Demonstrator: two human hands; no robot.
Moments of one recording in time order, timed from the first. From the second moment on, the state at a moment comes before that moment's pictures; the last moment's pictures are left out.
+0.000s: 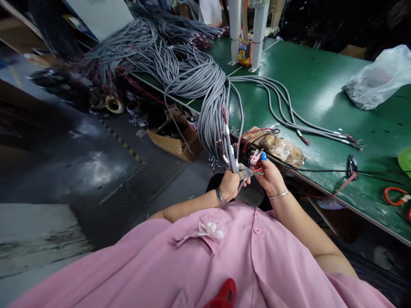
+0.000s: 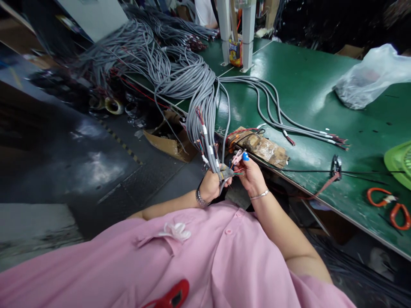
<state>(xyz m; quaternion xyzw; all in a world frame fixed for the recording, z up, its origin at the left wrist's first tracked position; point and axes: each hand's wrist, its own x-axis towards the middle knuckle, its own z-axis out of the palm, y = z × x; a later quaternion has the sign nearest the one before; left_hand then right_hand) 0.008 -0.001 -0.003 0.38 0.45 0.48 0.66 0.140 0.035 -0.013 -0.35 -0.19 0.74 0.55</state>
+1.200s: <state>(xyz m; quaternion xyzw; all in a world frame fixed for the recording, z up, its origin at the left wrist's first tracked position) 0.010 0.001 -0.003 0.34 0.46 0.50 0.65 0.139 0.037 -0.014 -0.36 -0.21 0.71 0.57</state>
